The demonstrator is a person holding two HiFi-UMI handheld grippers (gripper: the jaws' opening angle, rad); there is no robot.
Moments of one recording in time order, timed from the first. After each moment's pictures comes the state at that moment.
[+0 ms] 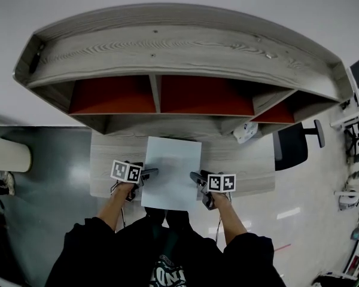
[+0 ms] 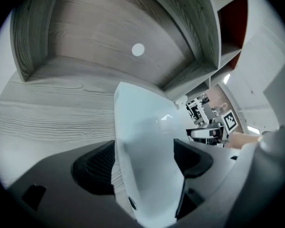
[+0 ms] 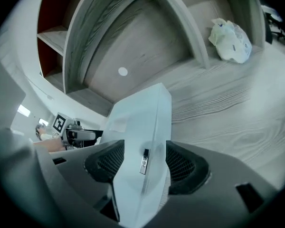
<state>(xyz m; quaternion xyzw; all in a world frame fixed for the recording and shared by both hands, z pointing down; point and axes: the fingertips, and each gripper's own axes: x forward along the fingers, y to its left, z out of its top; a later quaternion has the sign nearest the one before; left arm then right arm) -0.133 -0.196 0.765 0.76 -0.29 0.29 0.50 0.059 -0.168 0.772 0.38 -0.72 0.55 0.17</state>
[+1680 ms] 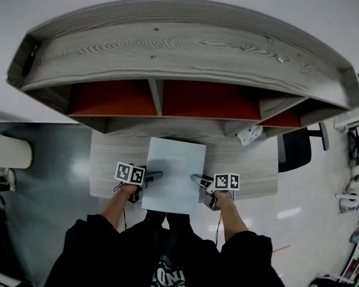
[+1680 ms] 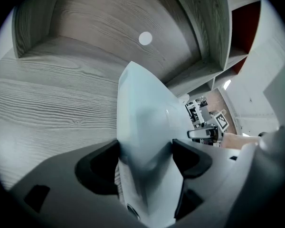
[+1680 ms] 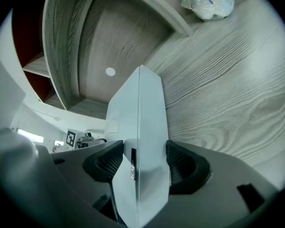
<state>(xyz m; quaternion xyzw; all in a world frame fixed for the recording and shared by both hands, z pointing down) -0.119 -0.185 0.793 0.74 -0.27 0.27 0.55 0.055 -0.161 0.799 0.32 -0.67 0.66 0.10</state>
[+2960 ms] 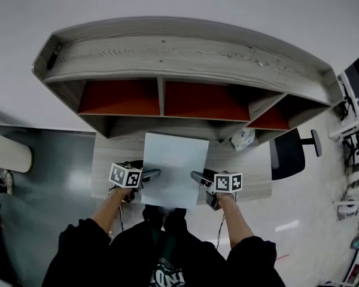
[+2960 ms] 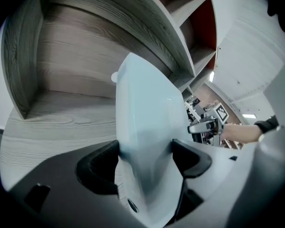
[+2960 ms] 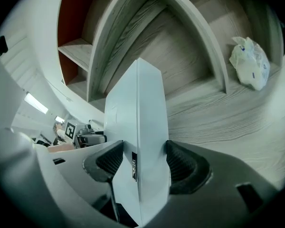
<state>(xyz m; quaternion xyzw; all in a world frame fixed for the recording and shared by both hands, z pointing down) -0.120 -0.207 0.695 0.83 -0.28 0.24 0.41 0.054 -0.189 0.698 0.33 -0.78 0.52 0.12</state>
